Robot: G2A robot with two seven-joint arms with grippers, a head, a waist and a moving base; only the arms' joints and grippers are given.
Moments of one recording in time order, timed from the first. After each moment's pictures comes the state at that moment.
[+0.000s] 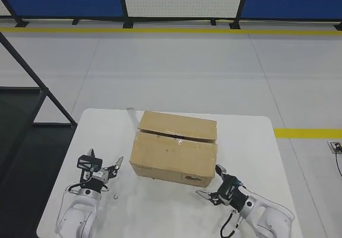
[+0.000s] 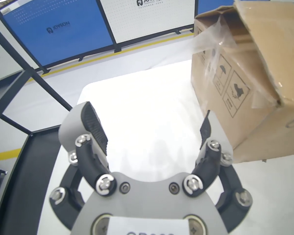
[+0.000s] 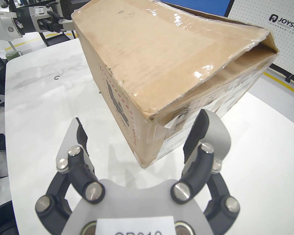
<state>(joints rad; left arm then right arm) 1.26 -1.21 -1.44 -1.52 1.45 -0.03 0.12 -1.27 -1.22 1.33 -1.55 -1.47 -0.61 -0.16</state>
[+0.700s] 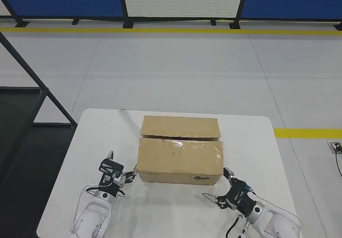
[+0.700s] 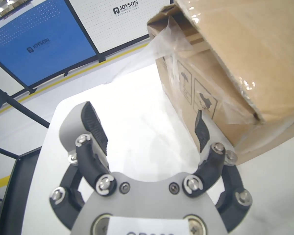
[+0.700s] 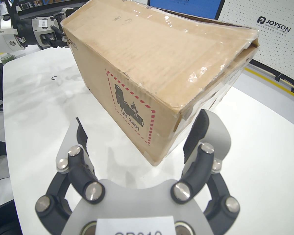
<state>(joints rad) 1.27 -1.22 -1.35 -1.52 1.53 -0.05 0.16 -1.33 -1.19 1.38 -1.59 -1.47 -0.60 -0.20</state>
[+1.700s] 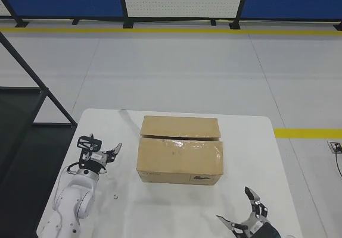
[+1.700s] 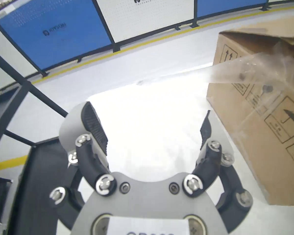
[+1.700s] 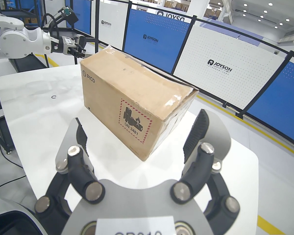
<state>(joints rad) 1.08 -1.22 -1.47 -1.41 1.43 -0.14 -0.01 -1.77 -1.16 1.52 -1.97 -1.63 -0.36 -0.46</state>
